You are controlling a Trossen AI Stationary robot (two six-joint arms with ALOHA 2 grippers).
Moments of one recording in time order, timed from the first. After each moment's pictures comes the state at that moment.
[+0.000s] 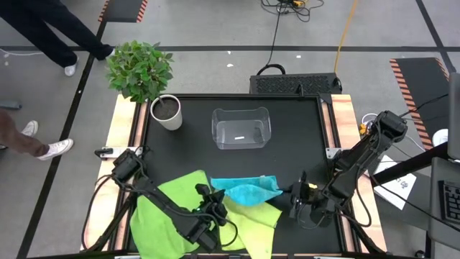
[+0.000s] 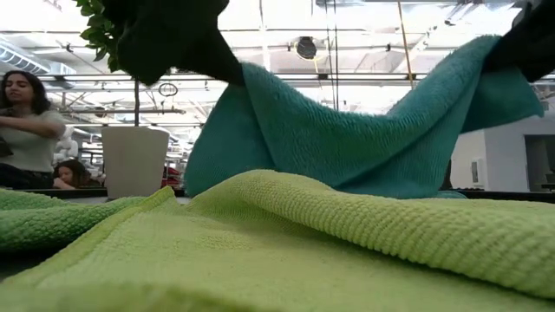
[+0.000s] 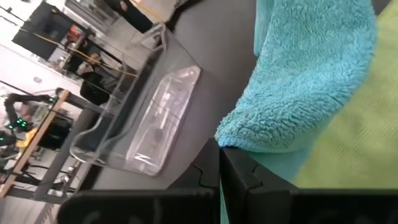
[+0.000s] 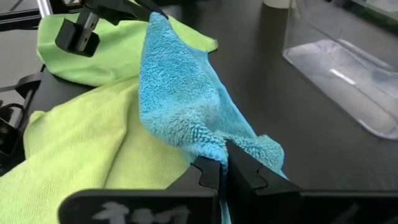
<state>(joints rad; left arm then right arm) -0.67 2.15 1.61 -0.97 -1.14 -0.76 0.88 1.31 0.64 -0.23 0.93 0.88</state>
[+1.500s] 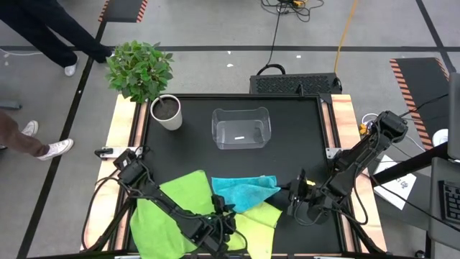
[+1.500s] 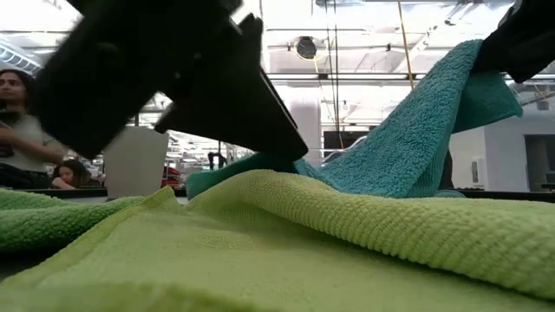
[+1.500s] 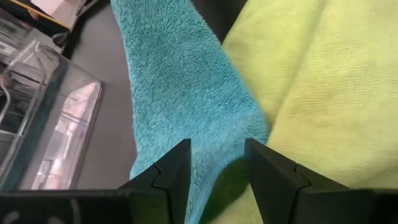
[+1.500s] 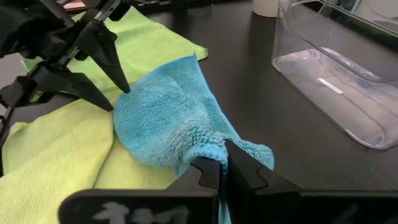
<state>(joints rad) -0.67 2.23 1.60 -0.54 -0.89 -0.36 0.84 1.31 0.64 -0.20 0.94 0.82</state>
